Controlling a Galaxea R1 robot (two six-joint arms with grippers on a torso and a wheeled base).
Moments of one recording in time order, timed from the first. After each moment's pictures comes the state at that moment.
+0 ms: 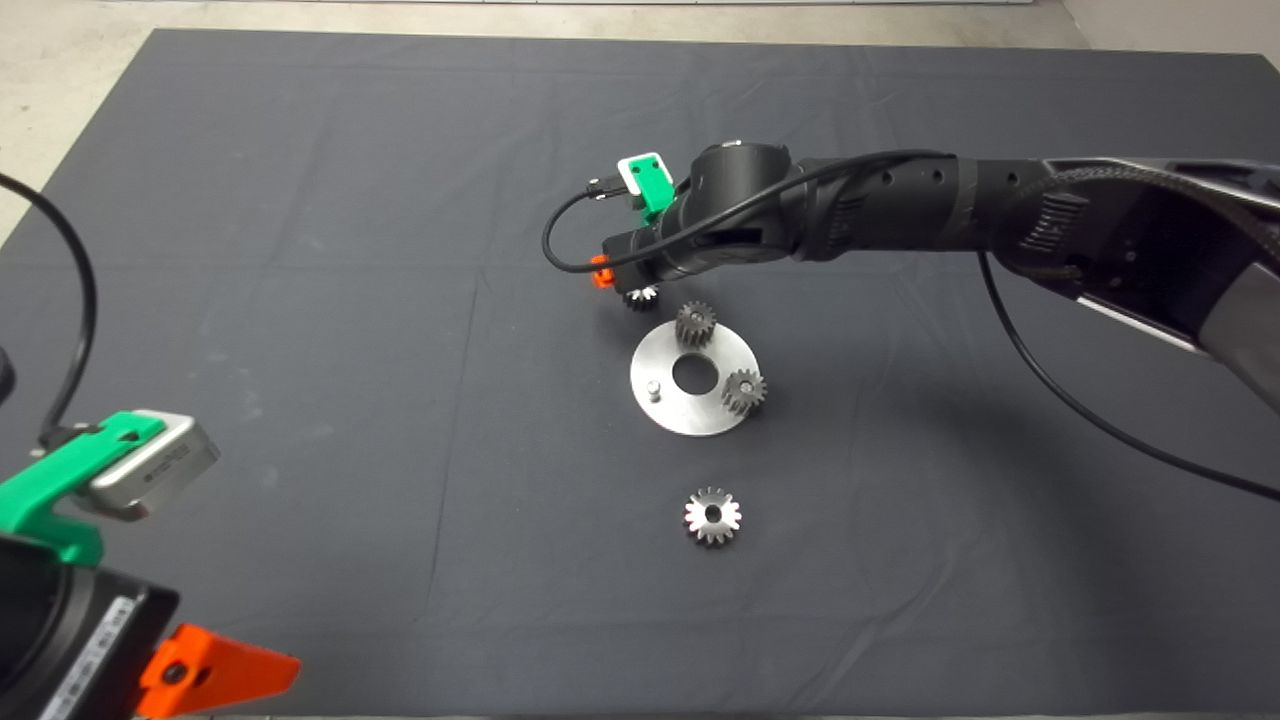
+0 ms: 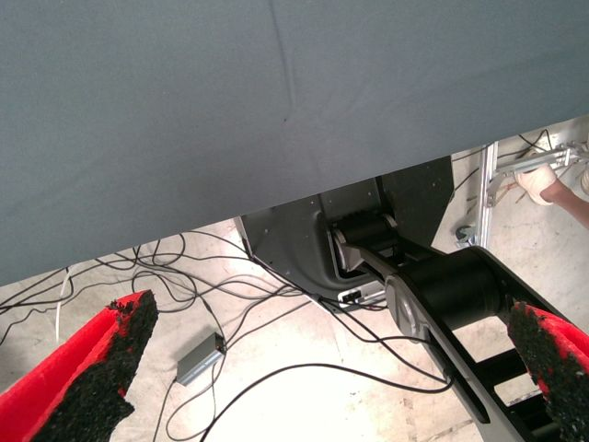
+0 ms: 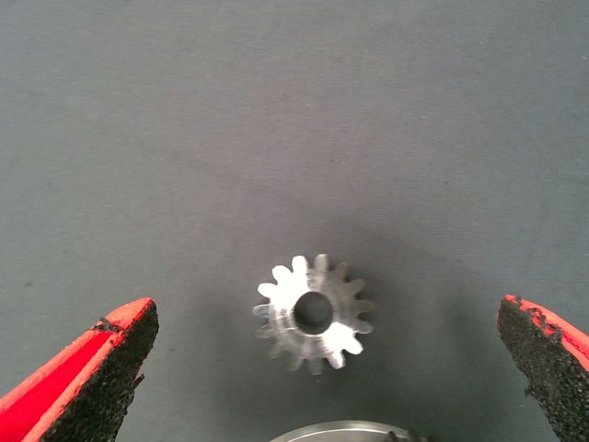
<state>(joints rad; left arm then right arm) -0.78 1.78 -0.29 -0.13 1.32 -1.25 0.32 2.93 -1.44 -0.85 -1.30 1.27</state>
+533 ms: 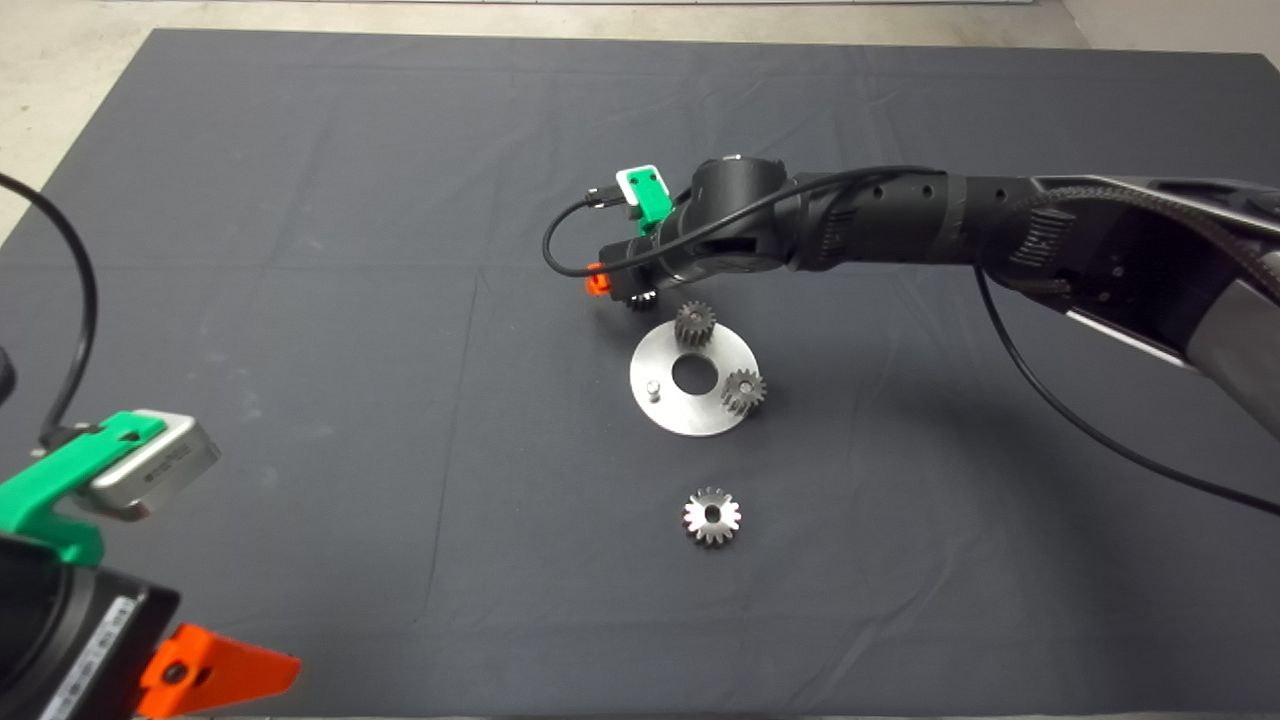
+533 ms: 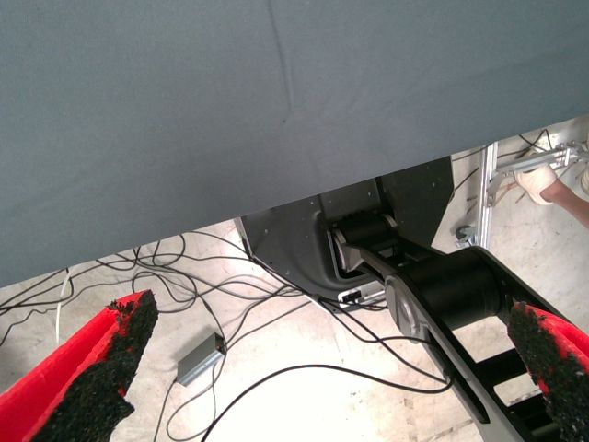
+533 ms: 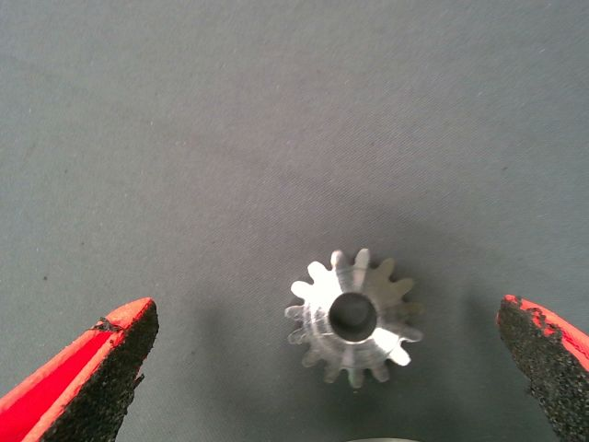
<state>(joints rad) -0.78 1.78 -0.29 -0.13 1.32 -1.25 0.29 2.94 -1.47 -0.85 -1.22 1.26</state>
